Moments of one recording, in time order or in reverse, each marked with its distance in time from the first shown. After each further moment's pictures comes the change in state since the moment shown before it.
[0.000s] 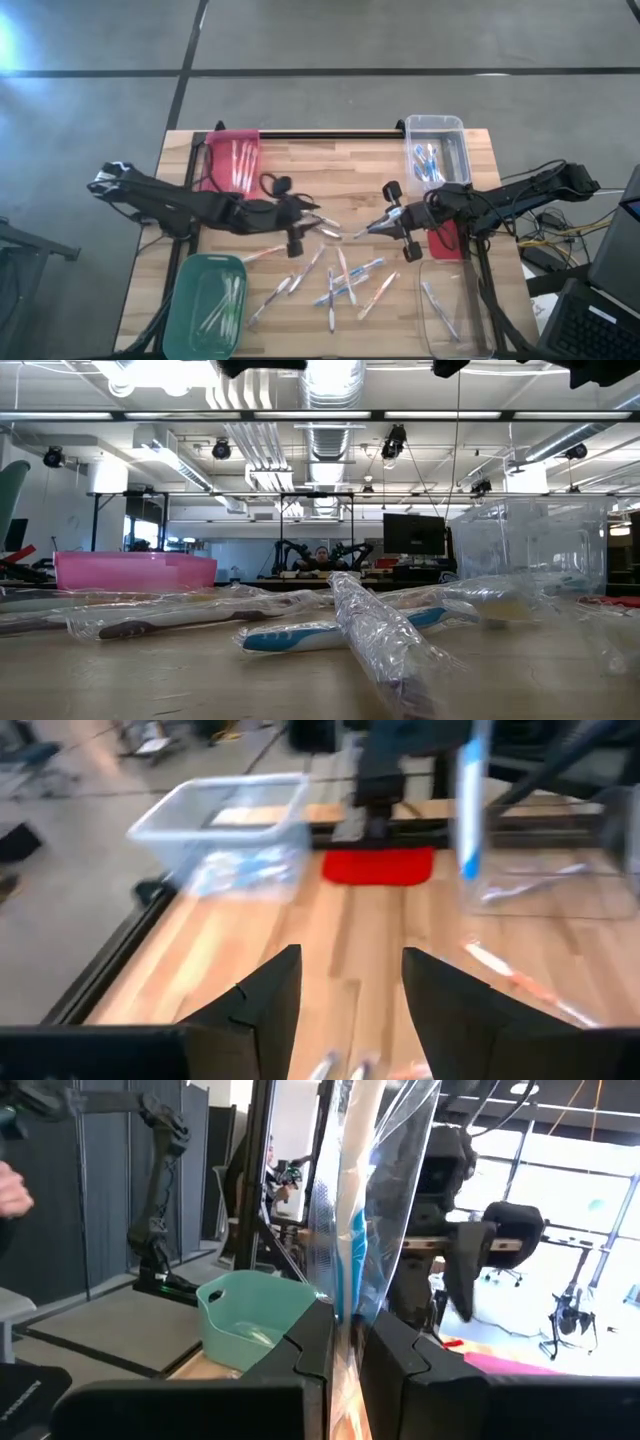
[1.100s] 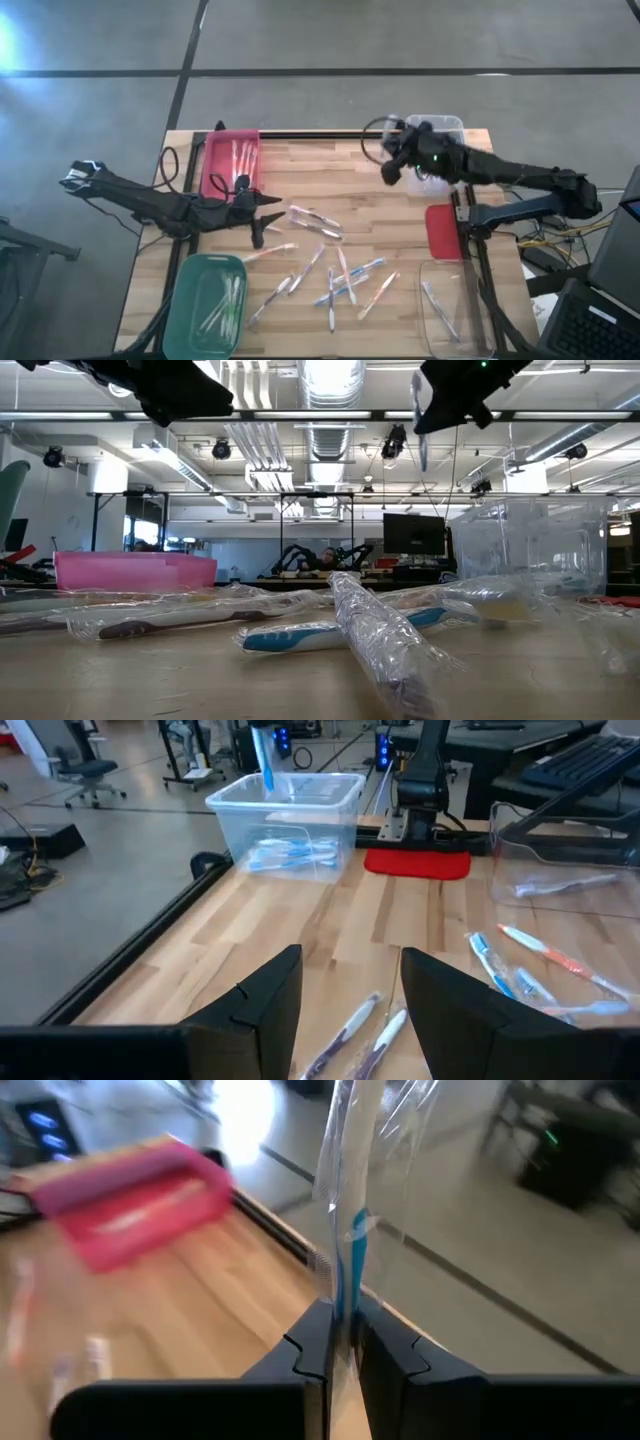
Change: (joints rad) left arm -0.016 -0.449 -0.554 0.240 -0.098 -0.039; right arm -0.424 0.006 0.381 -0.923 0.569 0.281
